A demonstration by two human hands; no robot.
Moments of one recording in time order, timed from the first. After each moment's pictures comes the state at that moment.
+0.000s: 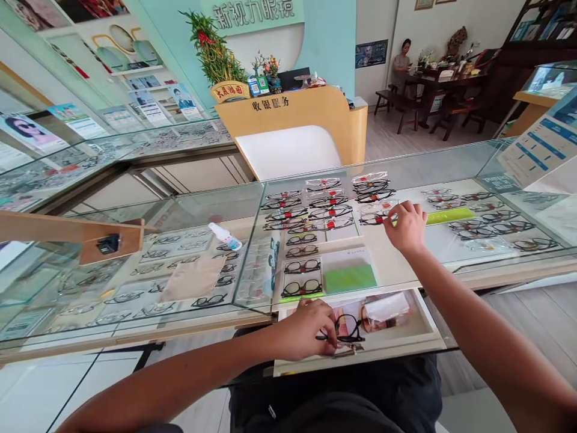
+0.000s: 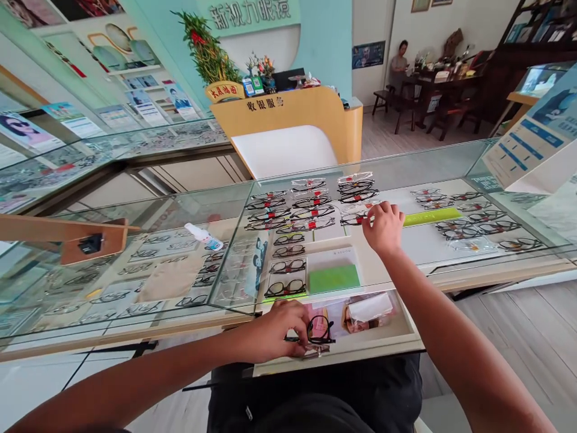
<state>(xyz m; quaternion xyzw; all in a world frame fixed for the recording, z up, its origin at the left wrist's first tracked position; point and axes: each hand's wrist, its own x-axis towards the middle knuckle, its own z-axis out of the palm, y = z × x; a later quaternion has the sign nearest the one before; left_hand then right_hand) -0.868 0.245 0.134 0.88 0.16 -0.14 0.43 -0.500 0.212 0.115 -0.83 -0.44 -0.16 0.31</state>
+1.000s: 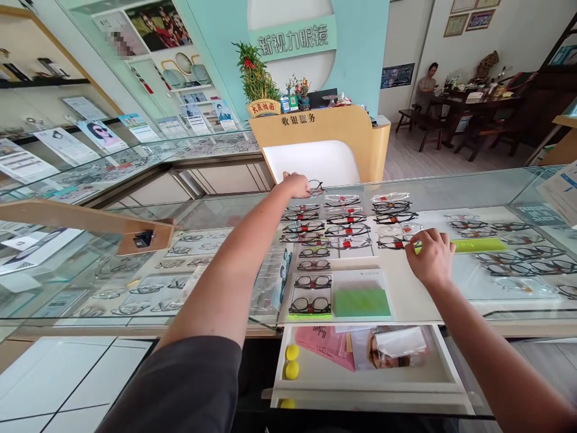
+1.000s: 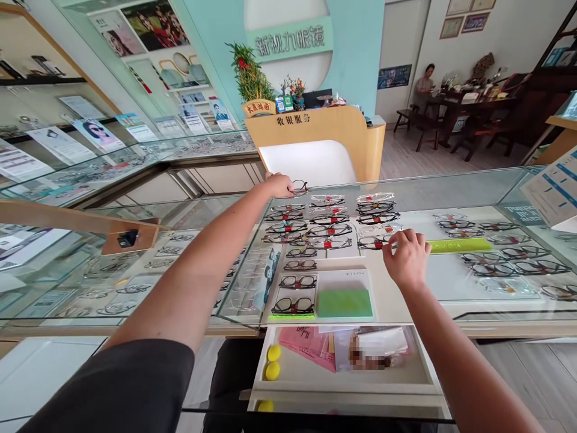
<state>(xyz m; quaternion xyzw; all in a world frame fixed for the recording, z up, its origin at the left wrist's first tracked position) -0.723 0.610 0.251 0.91 0.41 -0.07 -0.05 -0.494 0.212 0.106 -0.83 -0.44 -0.18 0.30</state>
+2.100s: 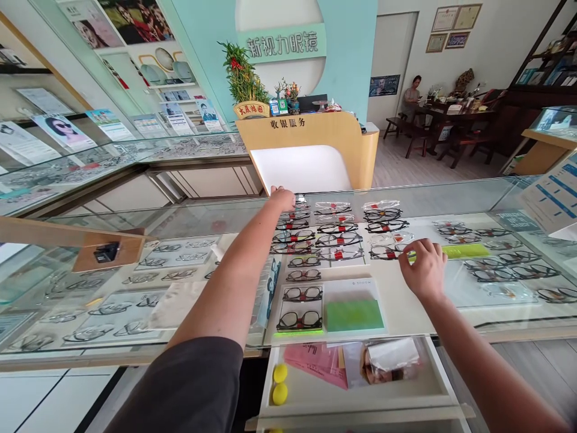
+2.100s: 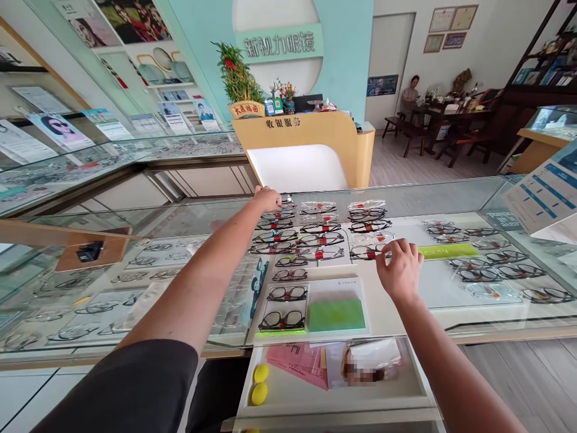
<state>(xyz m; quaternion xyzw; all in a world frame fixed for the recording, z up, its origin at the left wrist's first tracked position) -0.732 0.662 0.195 0.89 0.43 -0.10 -0.04 -0.499 0.211 0.113 -0.82 -0.44 -0.17 0.33</state>
